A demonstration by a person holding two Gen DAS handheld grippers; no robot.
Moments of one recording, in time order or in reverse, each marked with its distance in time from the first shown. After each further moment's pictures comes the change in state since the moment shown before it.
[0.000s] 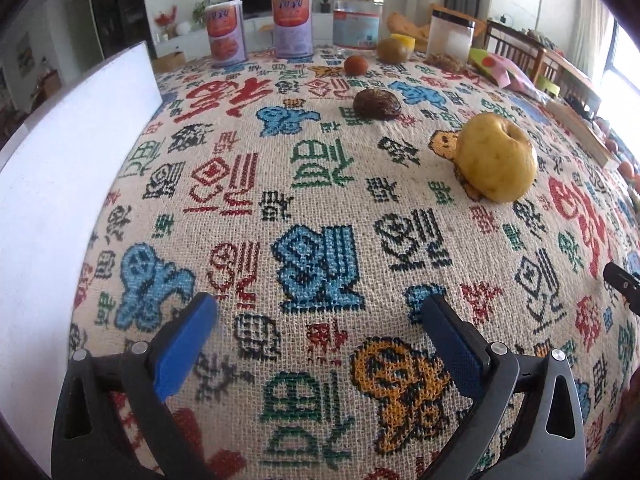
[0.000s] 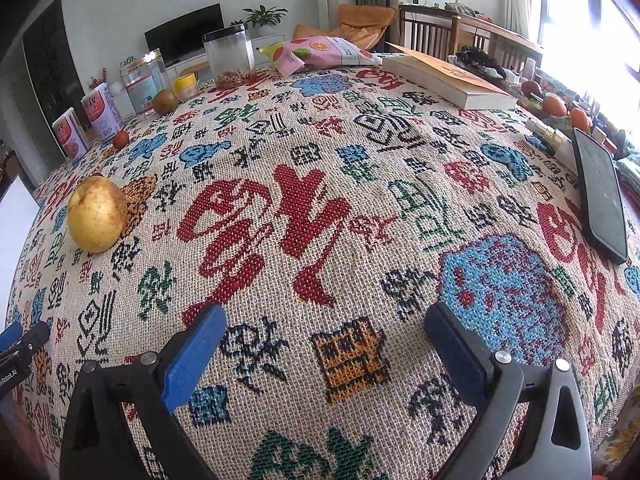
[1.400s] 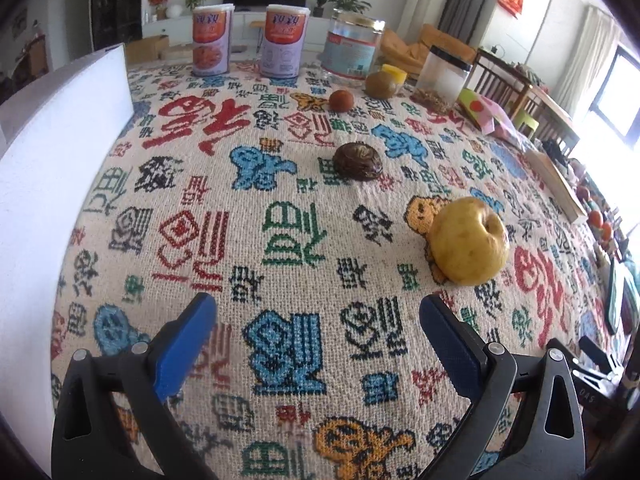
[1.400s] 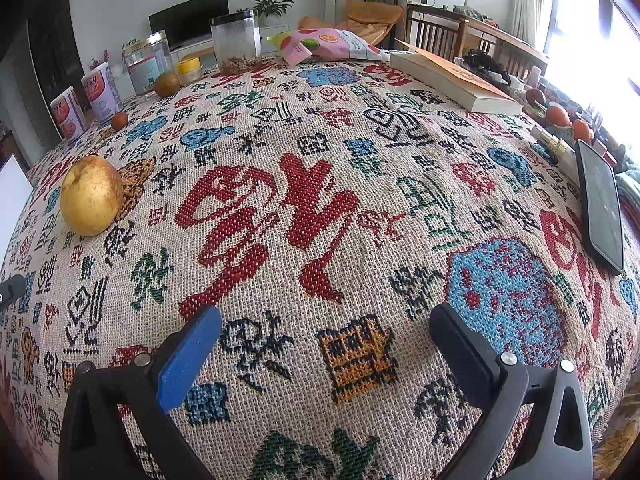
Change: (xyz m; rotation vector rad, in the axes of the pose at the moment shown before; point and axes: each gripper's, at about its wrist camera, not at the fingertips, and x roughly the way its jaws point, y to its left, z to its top) left arm 0.003 0.009 0.064 -0.112 -0.010 -0.183; right arm 0.004 0.009 -0.001 -0.043 0.022 -0.034
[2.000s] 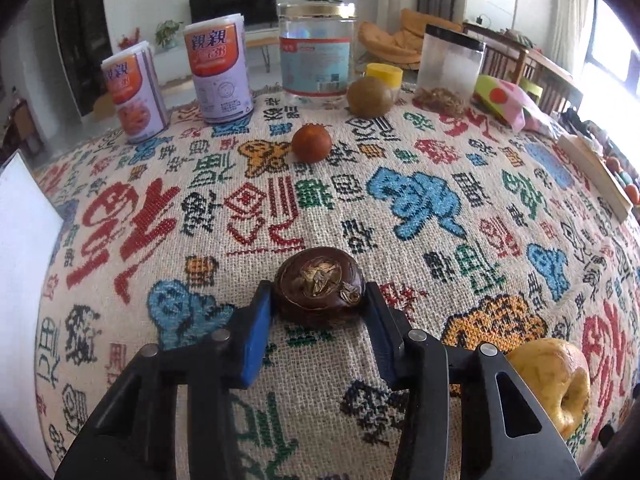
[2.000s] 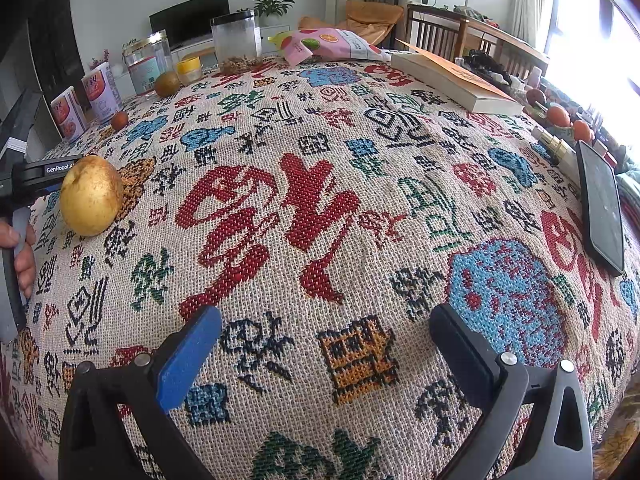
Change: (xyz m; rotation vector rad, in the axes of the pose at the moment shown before) left arm 0.100 -0.040 0.069 0.194 -0.022 0.111; right arm 0.000 0.001 0.000 0.001 -0.001 -0.001
